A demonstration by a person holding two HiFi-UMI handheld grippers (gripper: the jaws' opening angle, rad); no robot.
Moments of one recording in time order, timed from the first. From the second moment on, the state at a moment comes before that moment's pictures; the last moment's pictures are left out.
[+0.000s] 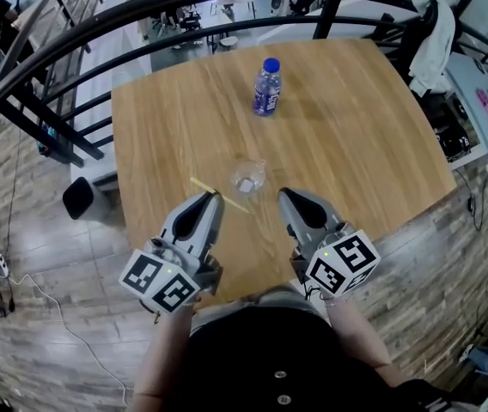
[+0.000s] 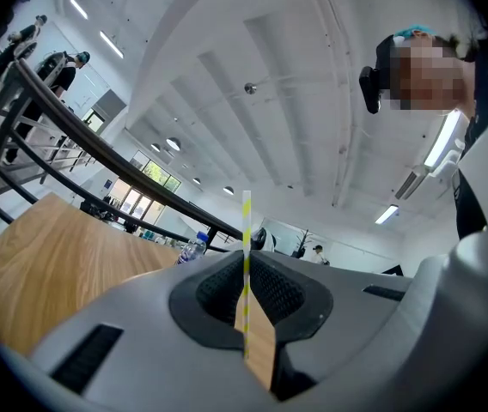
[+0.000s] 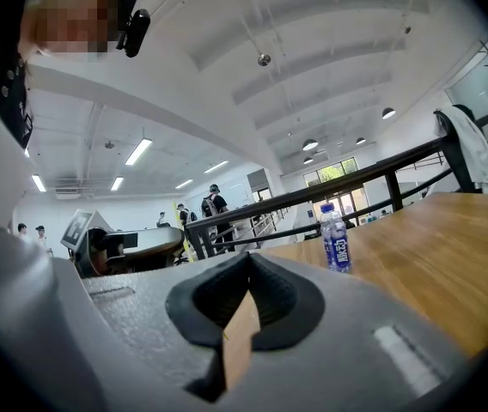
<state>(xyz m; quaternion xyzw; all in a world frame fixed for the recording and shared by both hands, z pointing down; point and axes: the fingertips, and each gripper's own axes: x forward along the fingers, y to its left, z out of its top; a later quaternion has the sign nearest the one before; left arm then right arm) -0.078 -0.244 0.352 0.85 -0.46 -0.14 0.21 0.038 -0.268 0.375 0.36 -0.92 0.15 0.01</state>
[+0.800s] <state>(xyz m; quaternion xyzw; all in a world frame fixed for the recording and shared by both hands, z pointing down) -0.075 -0.249 0.367 0.85 -0.46 -0.13 0.22 0.032 -0.268 0.385 0.35 -0.92 0.16 0.02</state>
